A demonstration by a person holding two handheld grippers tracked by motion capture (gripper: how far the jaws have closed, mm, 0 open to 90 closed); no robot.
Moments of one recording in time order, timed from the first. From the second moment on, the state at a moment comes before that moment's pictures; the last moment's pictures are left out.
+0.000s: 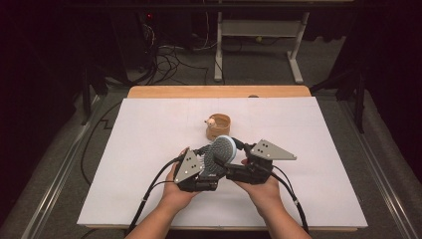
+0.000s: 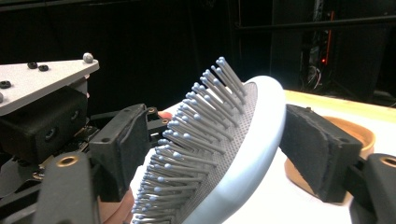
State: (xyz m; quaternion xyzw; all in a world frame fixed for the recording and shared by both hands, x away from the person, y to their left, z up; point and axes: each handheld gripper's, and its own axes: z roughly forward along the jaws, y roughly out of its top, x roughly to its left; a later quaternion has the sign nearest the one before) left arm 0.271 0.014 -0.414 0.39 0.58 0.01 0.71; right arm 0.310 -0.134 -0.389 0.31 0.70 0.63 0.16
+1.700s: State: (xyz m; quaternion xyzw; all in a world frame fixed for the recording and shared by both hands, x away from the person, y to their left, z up) left arm 0.268 0.007 -0.416 0.40 0.58 0.02 0.71; right arm 0.311 -0.138 -0.386 0.37 0.68 0.62 0.11
